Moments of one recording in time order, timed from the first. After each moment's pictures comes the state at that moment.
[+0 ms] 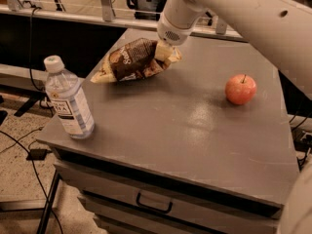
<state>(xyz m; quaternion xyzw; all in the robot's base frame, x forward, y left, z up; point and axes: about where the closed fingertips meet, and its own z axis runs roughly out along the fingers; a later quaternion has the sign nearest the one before) 0.682 -0.025 0.907 -0.60 0.75 -0.03 0.26</state>
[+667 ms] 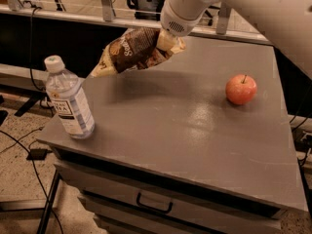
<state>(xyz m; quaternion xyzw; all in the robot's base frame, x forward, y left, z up) 0.671 -0.027 0.947 -0.59 0.74 -0.05 0.31</state>
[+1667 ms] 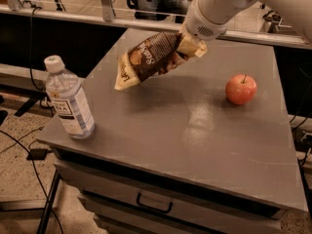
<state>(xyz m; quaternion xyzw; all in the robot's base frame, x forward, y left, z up) 0.647 -0.080 0.953 -0.62 0.72 -0.06 0.32</state>
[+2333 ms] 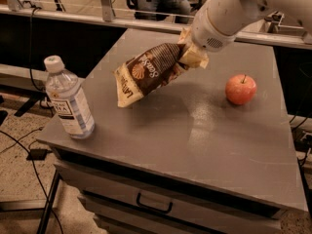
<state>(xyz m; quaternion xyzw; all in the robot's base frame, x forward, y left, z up) 0.613 -0.080 0.943 -0.65 0.68 -0.03 0.32</state>
